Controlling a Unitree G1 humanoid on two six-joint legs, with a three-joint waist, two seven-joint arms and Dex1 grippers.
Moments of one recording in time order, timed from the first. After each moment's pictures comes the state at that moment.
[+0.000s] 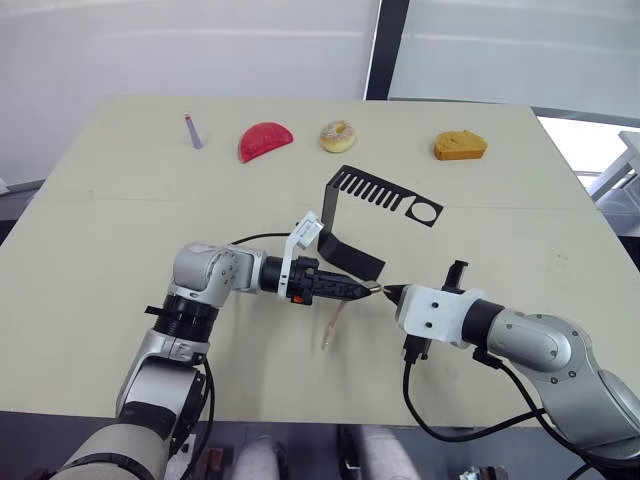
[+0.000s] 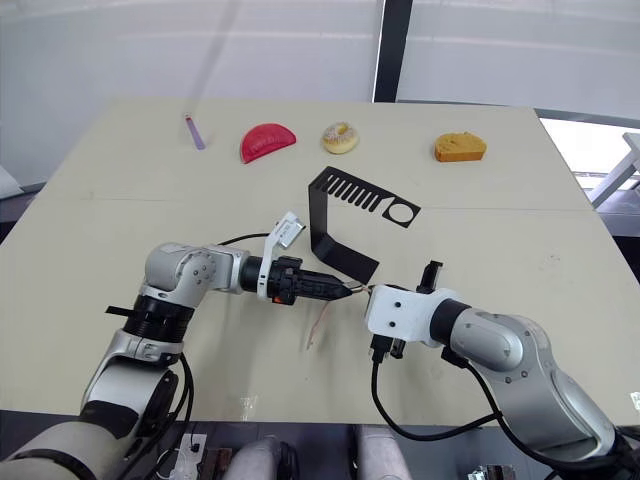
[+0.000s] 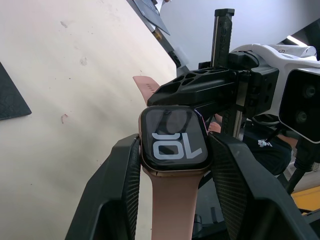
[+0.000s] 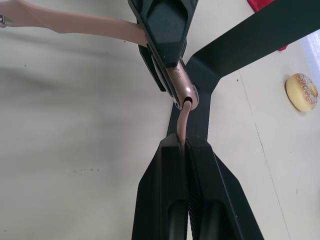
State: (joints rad) left arm -0.81 0.32 -0.13 0.19 -0.60 1.23 -1.06; right arm -0.18 -0.85 0.22 -0.81 -0.13 0.59 0.71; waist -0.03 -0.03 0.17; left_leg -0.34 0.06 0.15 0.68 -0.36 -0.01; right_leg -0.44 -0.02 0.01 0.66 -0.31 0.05
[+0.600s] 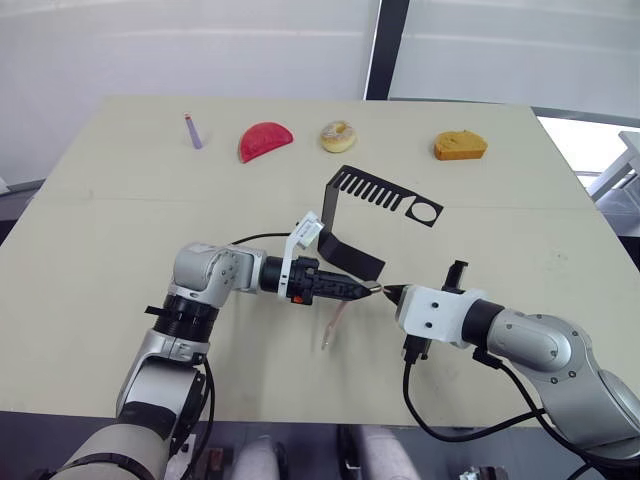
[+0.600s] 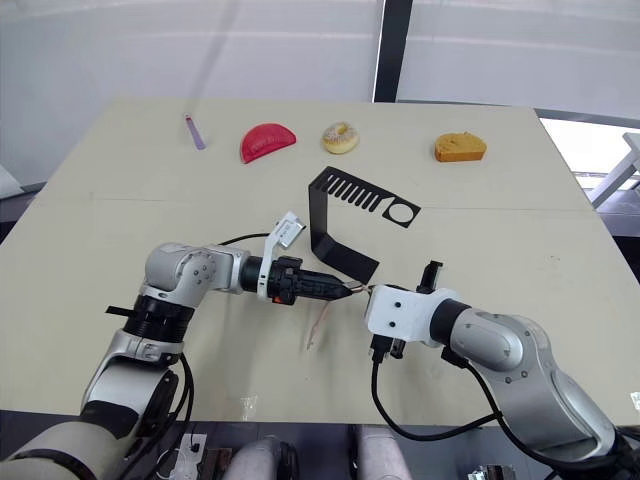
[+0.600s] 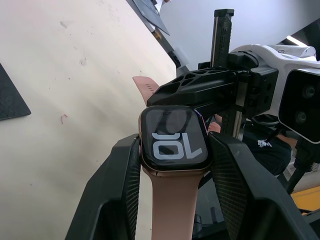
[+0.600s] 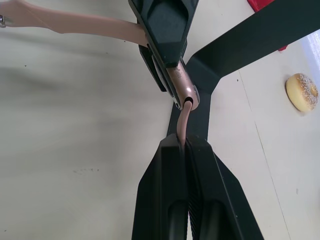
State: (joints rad) left arm -0.81 0.32 -0.13 0.19 -0.60 1.23 -1.06; right arm -0.18 -0.85 0.22 -0.81 -0.13 0.59 0.71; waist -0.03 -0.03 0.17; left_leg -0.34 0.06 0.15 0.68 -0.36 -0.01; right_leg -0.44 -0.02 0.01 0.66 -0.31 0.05
